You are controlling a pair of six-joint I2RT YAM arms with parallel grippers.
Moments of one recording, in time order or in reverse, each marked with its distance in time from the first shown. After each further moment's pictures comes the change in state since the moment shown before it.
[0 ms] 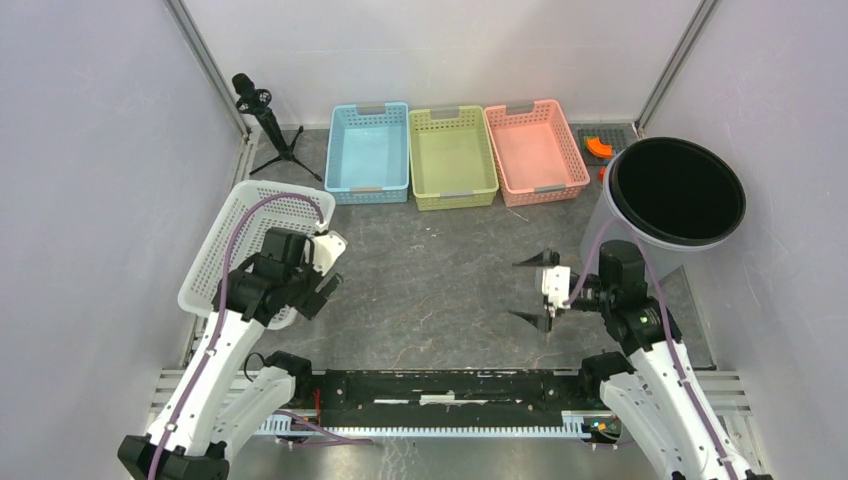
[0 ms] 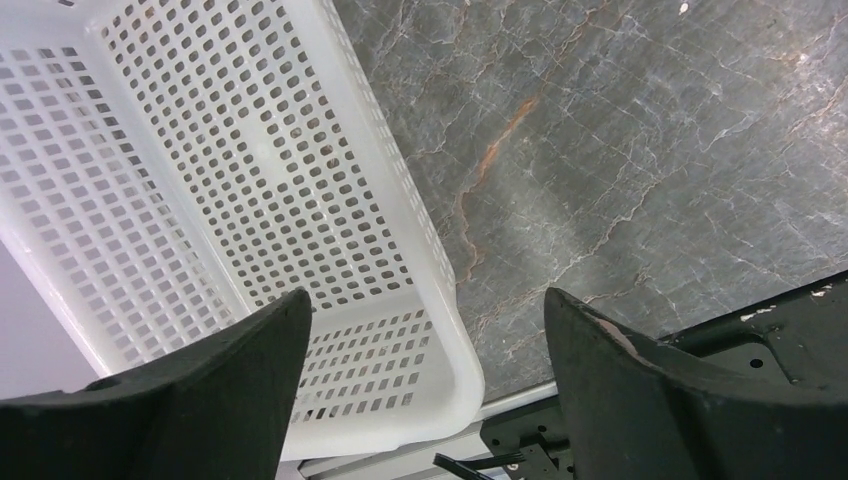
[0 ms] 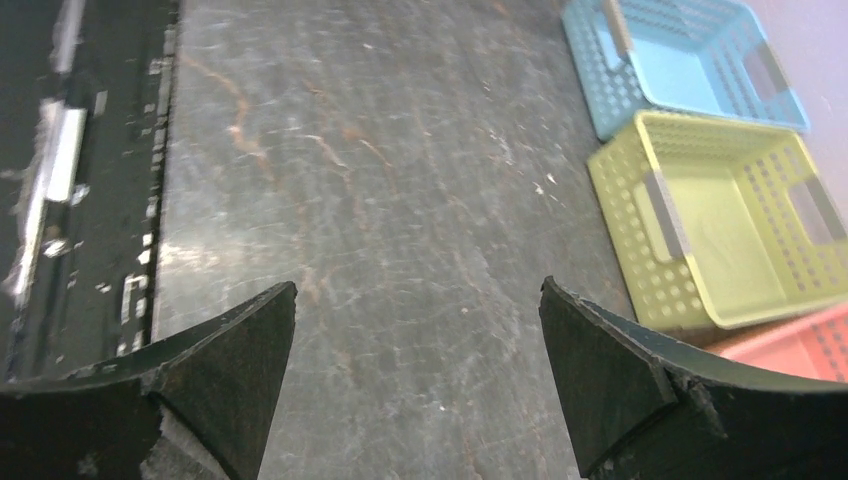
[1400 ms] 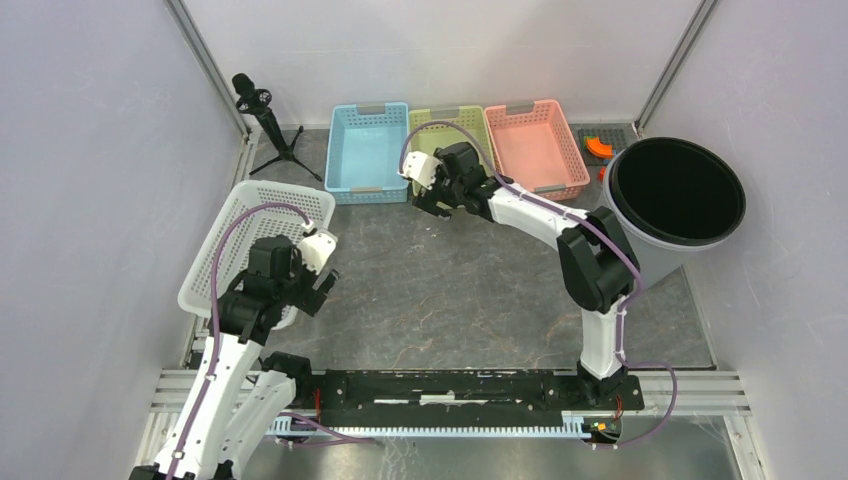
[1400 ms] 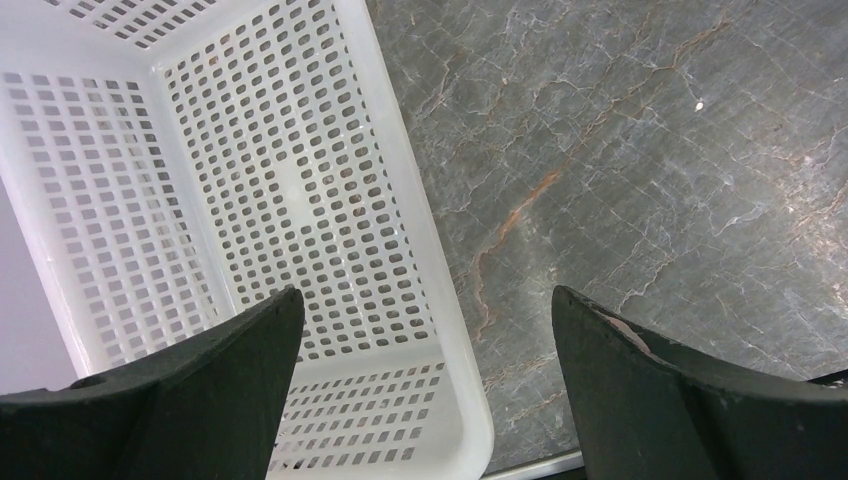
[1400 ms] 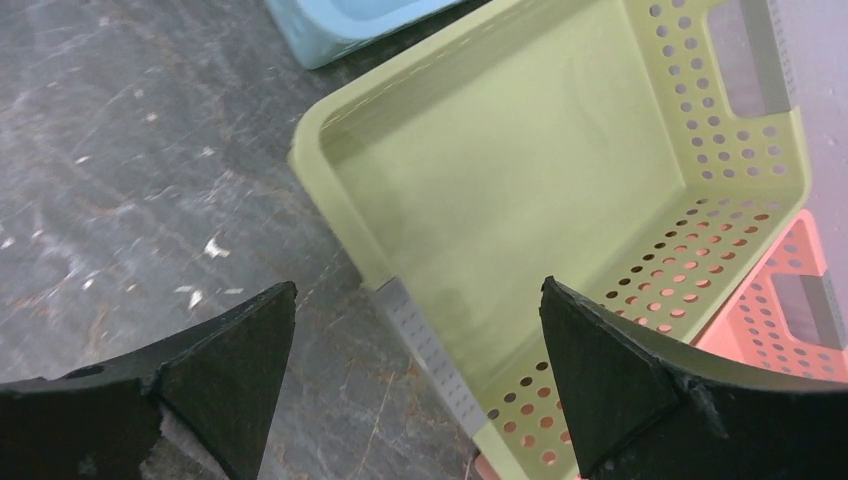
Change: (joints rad) left arm 0.077 -0.121 -0.105 0.172 0.058 -0.001; right arm 0.402 1.378 0.898 0.439 1.044 0.319
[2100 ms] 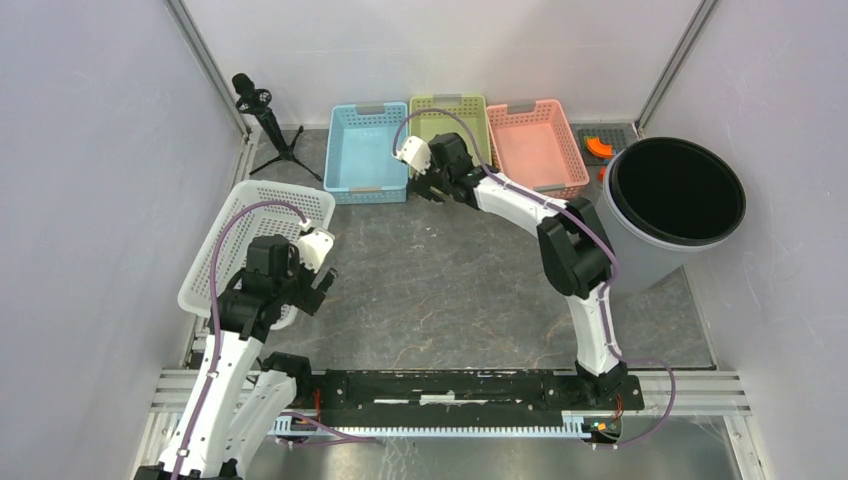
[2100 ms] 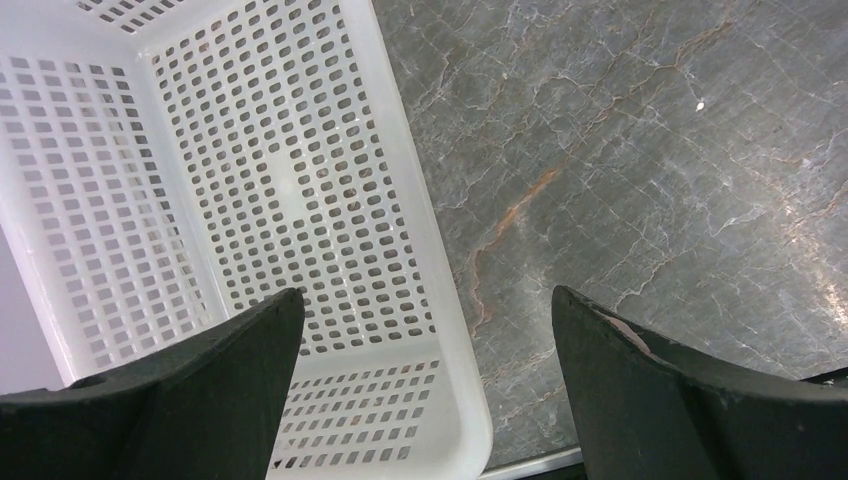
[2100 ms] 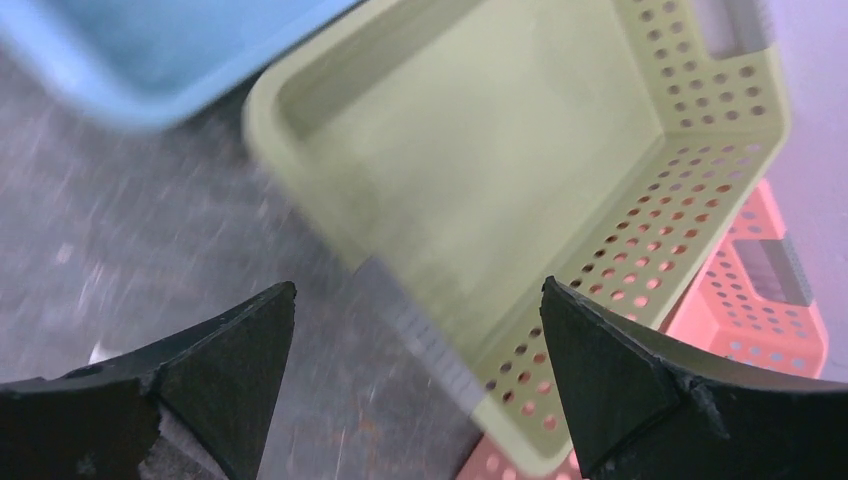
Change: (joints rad) left arm 0.043 0.011 0.000 -0.002 0.029 0.000; right arm 0.003 0.233 0.285 -0.011 0.209 0.085
